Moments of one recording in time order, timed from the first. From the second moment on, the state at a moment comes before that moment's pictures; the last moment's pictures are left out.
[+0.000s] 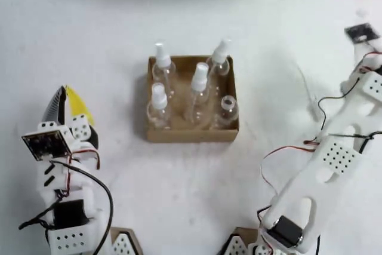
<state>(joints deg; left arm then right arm) -16.3 -103.7 94.9 20.4 4.4 32.9 70.3 -88.6 97.3 51.0</state>
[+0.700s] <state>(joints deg) -13.7 -103.7 94.9 20.4 -0.1 19.2 42.1 -31.5 94.9 56.1</state>
